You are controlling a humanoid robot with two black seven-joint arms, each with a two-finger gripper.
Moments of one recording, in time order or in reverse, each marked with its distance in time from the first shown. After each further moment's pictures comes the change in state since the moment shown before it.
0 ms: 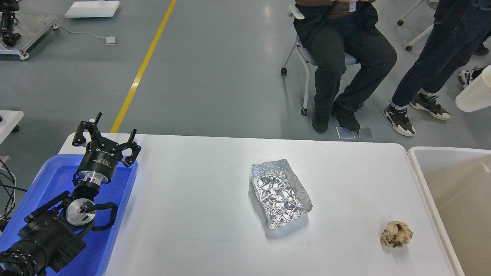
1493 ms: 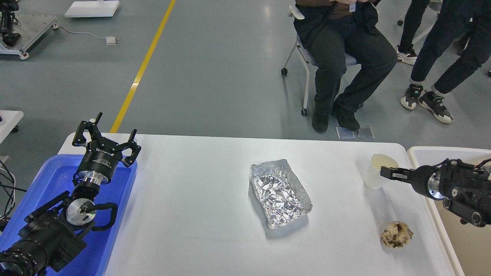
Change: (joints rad) left arm -0.001 0.000 0.001 0.000 0.000 0.000 0.000; right arm -0.322 0.432 -0.001 -0.008 -0.148 -0.163 -0.148
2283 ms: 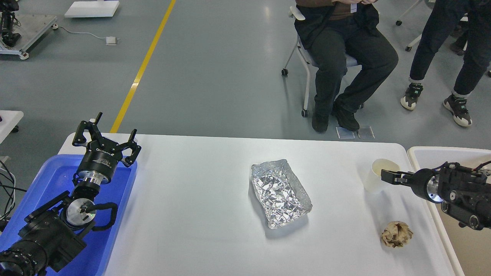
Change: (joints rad) left arm 0.000 0.000 0.000 0.000 0.000 0.000 0.000; right arm -0.022 0.017 -0.005 -0.008 -0.006 -0.015 -0.032
